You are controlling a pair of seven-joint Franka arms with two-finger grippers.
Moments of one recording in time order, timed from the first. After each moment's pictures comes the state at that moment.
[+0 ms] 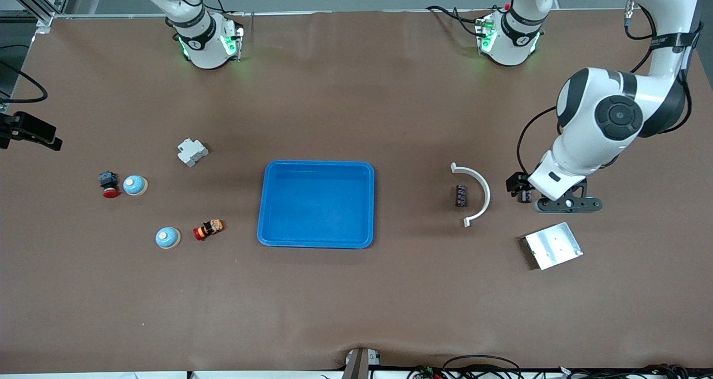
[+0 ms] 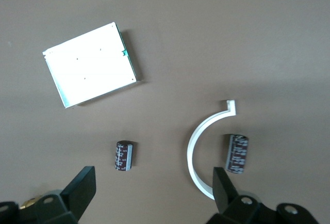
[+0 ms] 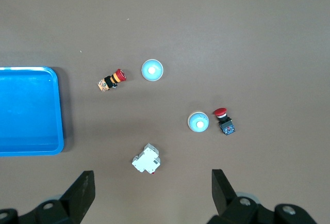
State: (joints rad) left arm 0.08 0.21 -0.30 -1.92 0.12 2.17 -0.26; right arm -0.11 0.14 0.04 -1.36 -0.04 1.47 -0.03
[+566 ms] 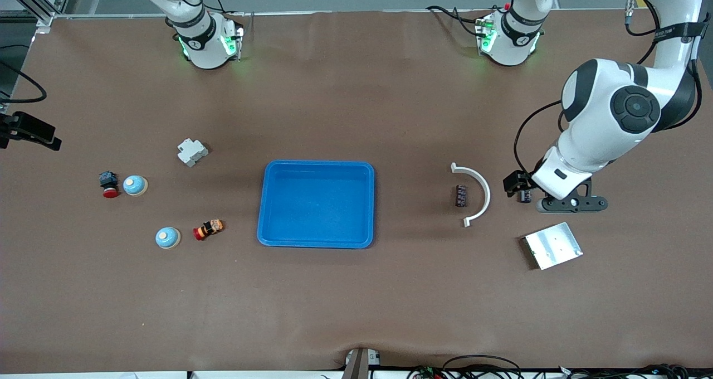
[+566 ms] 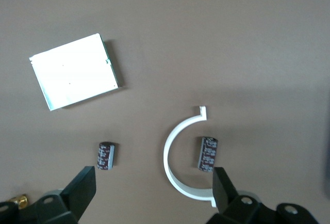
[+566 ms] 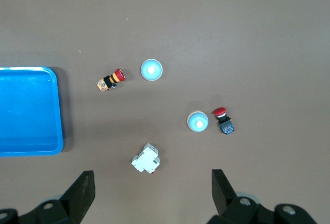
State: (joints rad) left arm 0.08 0.20 -0.32 -1.87 0.06 2.12 -0.26; right arm -0.11 0.14 0.04 -1.36 -0.04 1.47 -0.03
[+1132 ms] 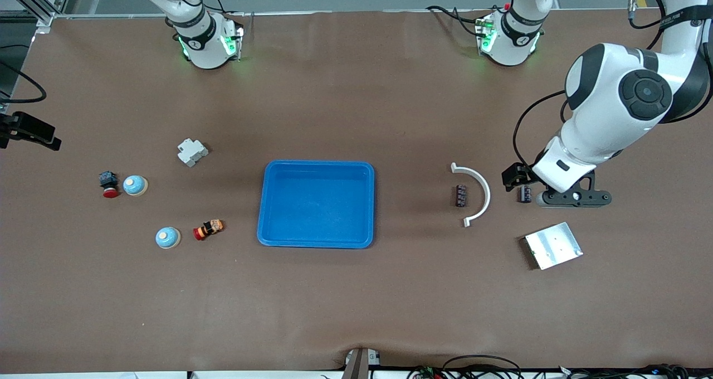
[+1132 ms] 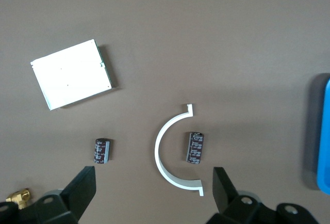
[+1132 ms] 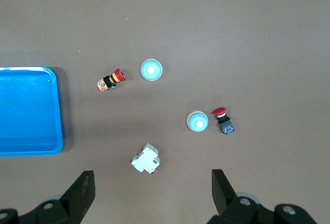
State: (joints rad) left arm 0.08 0.18 -0.34 -1.80 0.04 2.06 -0.26; right arm -0.11 0.14 0.04 -1.36 -0.04 1.47 -0.03
